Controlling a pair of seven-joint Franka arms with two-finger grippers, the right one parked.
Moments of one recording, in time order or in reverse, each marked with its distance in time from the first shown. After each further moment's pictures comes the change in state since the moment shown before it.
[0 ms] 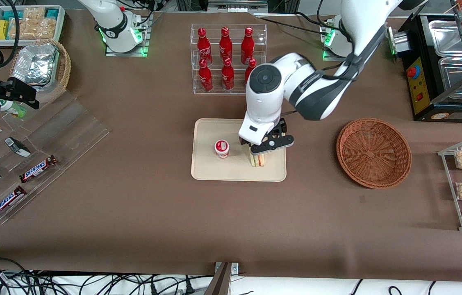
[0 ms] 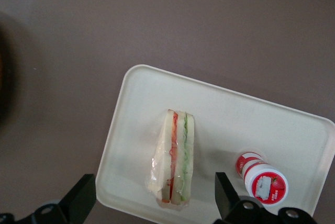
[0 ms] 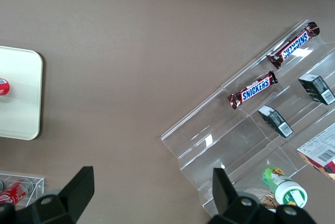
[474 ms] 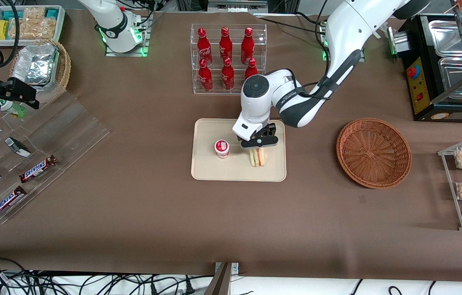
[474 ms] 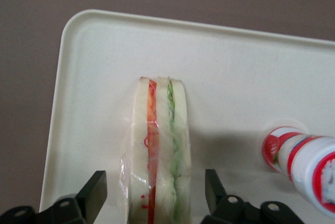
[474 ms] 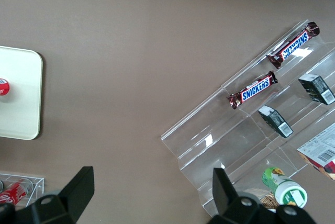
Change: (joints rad) arm -0.008 0.090 0.009 -0.307 0.152 0.386 -0.075
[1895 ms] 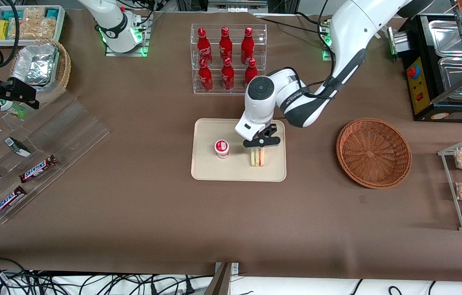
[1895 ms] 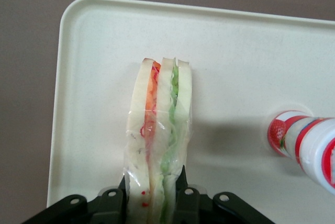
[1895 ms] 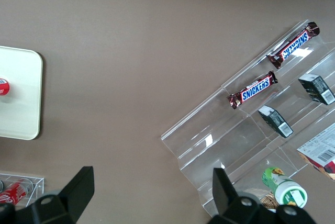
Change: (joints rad) arm 0.013 -0.009 -0.012 -0.046 -0.017 0.012 0.035
